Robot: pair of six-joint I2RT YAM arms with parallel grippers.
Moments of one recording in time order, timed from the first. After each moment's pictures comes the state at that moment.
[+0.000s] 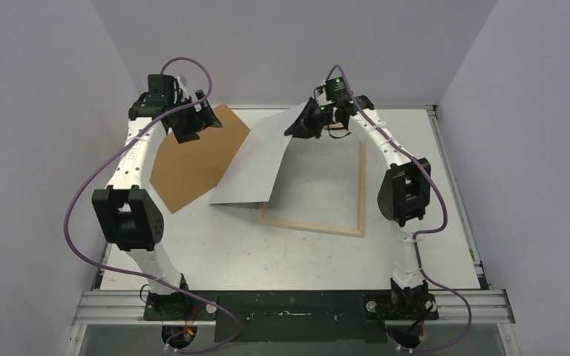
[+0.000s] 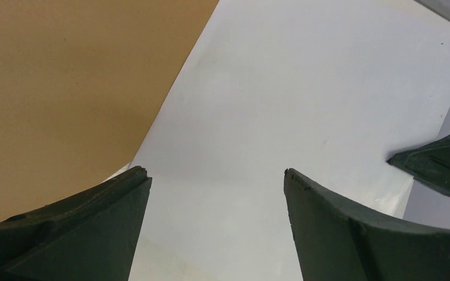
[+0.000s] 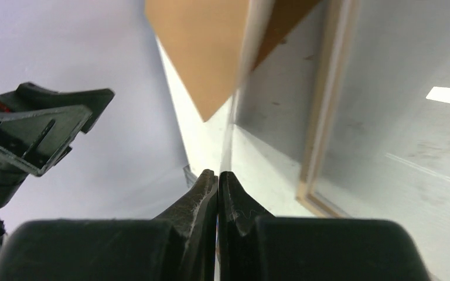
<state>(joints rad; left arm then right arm) 0.00 1.79 1.78 -0.82 0.30 -0.47 0.40 2.17 2.10 -0.72 -0.63 0.94</state>
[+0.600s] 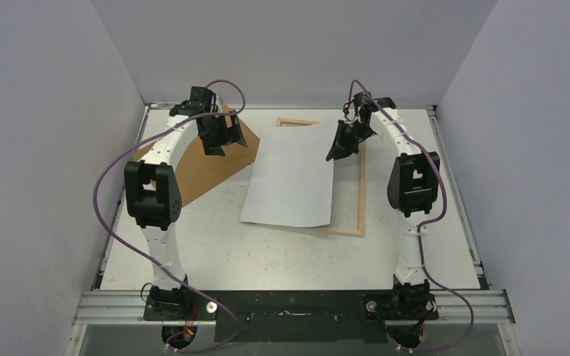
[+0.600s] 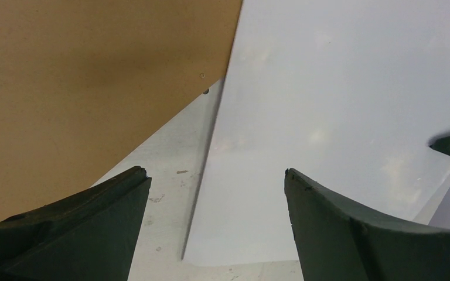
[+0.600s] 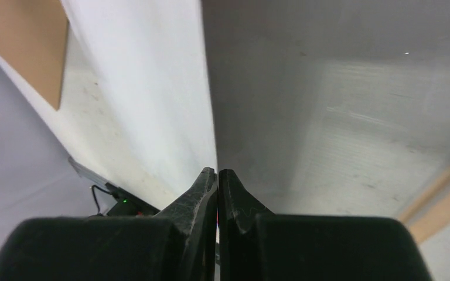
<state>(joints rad) -0.14 2.03 1.82 -0.82 0.28 -0.43 0.19 2.27 2.08 -1.11 -0.54 0.44</state>
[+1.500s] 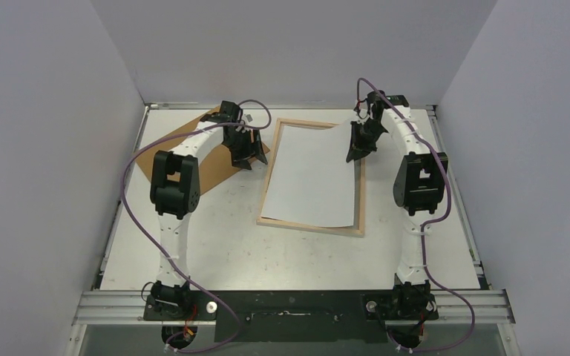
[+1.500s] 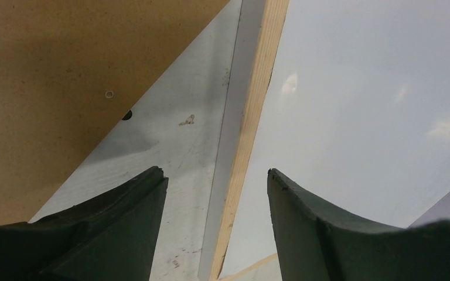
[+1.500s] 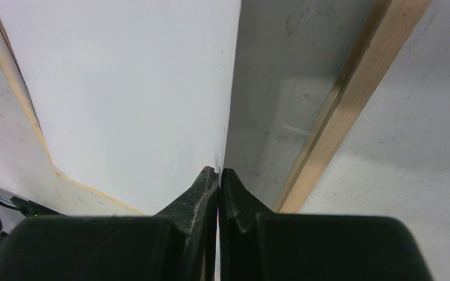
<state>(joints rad) -0.26 2.25 1.86 -0.78 0.41 -0.43 0.11 2.27 2.10 -1.21 -0.35 0.16</state>
